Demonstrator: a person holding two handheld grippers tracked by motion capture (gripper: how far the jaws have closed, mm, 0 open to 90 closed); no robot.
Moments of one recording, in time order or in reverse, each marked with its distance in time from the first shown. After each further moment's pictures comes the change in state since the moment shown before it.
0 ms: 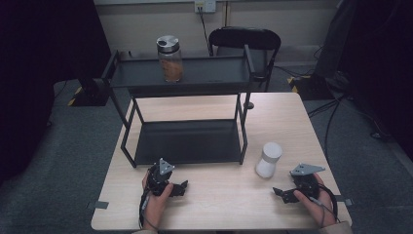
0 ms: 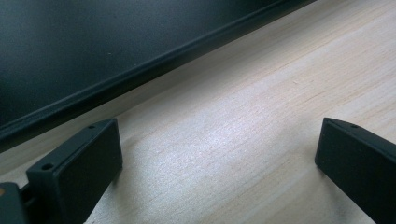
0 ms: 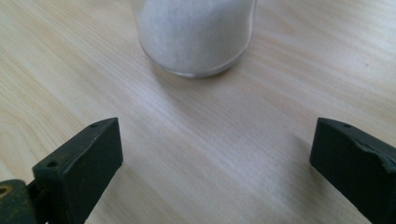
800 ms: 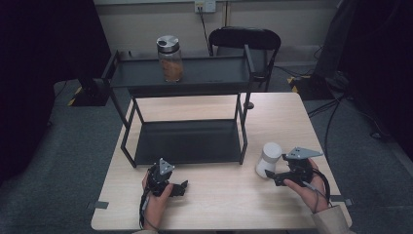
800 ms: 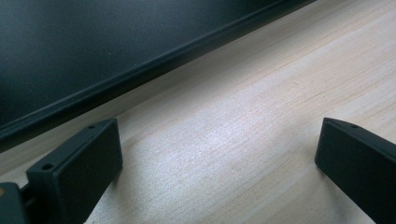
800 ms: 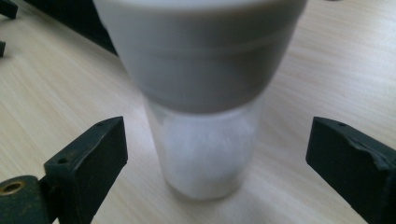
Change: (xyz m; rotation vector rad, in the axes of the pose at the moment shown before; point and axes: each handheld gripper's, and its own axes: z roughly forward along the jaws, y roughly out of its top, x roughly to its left) left arm 0.000 0.000 0.000 0.000 0.000 0.000; right arm 0.005 0.038 -0.002 -0.146 0.003 0.006
